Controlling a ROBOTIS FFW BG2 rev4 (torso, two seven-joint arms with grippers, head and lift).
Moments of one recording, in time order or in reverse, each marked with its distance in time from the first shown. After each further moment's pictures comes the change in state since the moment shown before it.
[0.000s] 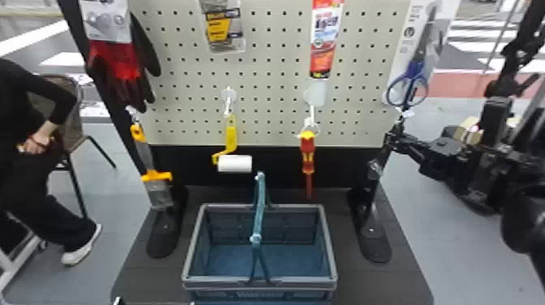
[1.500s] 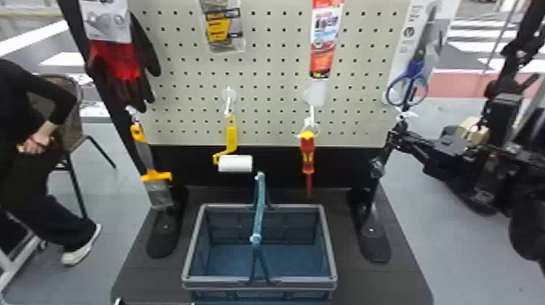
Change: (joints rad) left arm 0.002 0.000 -0.002 0.000 0.000 0.005 0.000; right arm 0.054 0.000 -0.013 -0.114 0.005 0.023 -0.011
